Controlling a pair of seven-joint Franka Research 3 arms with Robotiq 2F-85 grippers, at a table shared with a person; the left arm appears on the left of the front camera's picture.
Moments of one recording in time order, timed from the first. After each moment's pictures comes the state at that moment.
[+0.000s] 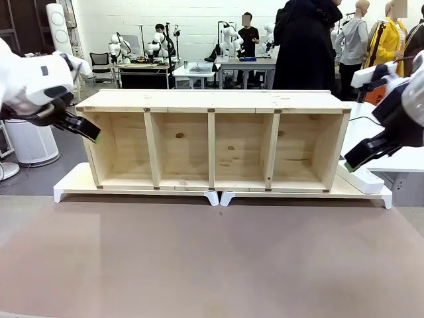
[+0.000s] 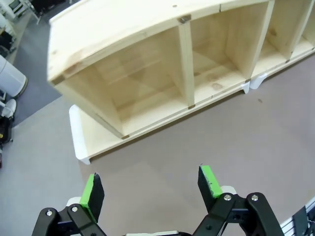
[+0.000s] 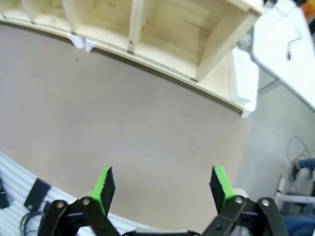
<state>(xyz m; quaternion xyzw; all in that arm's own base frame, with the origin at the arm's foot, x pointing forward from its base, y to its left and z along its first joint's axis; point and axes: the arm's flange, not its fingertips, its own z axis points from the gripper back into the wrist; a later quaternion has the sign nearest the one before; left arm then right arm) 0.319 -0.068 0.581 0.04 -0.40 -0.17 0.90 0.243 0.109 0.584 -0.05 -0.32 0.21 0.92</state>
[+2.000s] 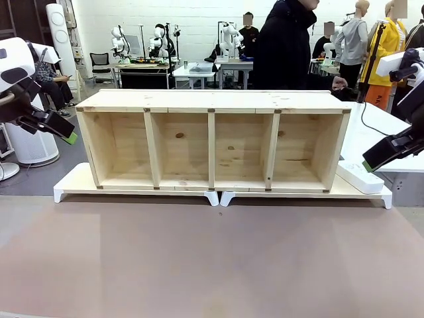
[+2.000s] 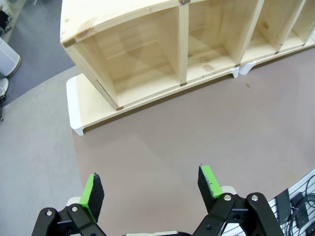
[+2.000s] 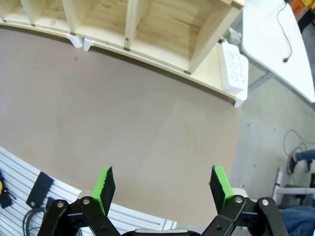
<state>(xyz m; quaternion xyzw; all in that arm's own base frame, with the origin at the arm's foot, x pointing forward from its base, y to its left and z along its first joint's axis) 0.274 -0.052 0.599 0.02 -0.36 -0.15 0.92 0.208 0.106 0.597 -0.06 -0.33 0.19 0.92</state>
